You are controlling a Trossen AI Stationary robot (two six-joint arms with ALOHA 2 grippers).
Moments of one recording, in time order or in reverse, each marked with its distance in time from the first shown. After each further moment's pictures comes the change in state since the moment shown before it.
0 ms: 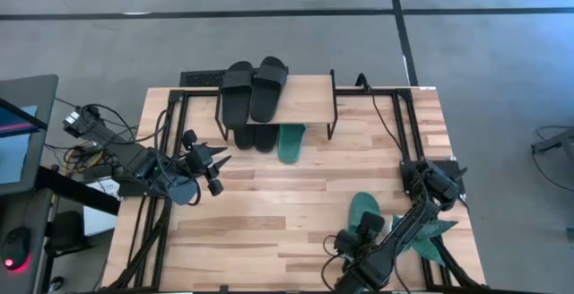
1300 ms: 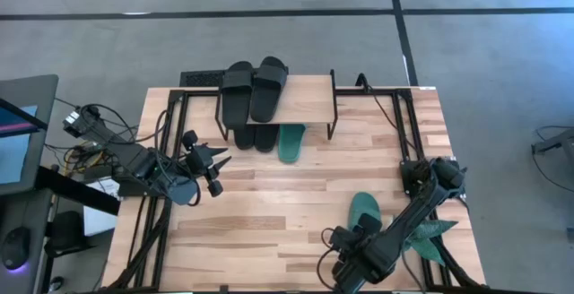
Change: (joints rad) left arm 0.000 0.000 0.000 0.001 0.014 0.012; right arm -0.033 -0.107 0.000 0.183 -0.036 0.103
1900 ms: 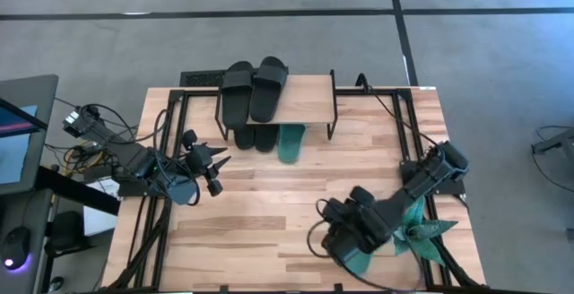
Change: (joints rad) left arm 0.000 -0.005 0.000 0.002 0.001 0.002; right arm -0.144 -0.139 0.000 -0.026 0.160 -0.125
